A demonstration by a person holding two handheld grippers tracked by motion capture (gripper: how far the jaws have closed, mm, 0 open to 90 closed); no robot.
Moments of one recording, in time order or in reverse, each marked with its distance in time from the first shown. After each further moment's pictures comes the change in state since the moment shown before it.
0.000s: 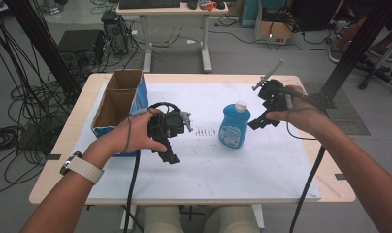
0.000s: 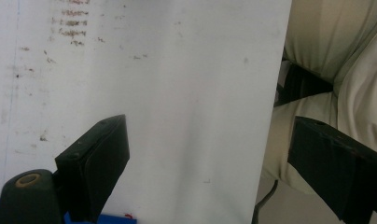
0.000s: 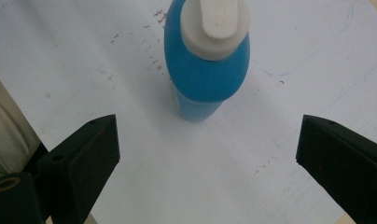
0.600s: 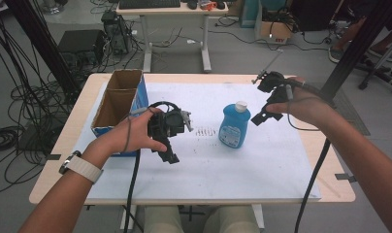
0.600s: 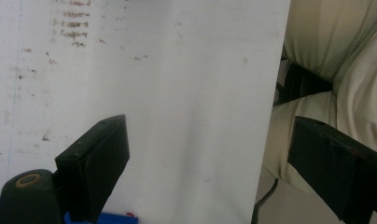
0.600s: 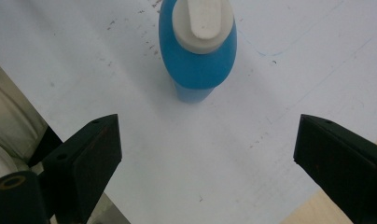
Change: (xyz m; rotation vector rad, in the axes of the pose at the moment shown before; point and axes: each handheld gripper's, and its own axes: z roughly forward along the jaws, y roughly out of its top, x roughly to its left) left arm -0.001 0.002 -0.003 -0.003 -0.002 -0.011; right arm -0.002 0.015 -0.018 0.101 -0.011 0.024
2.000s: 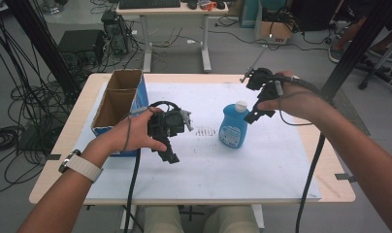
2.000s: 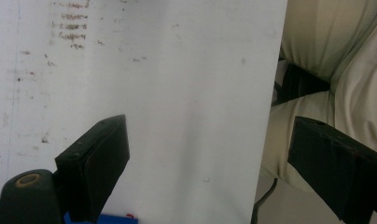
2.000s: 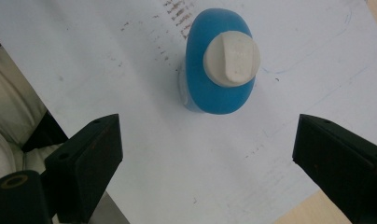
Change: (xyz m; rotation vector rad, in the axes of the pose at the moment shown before) left arm 0.000 0.000 0.000 -0.013 -0.007 0.007; right arm 0.018 0.026 -0.008 0.046 -0.015 -0.097
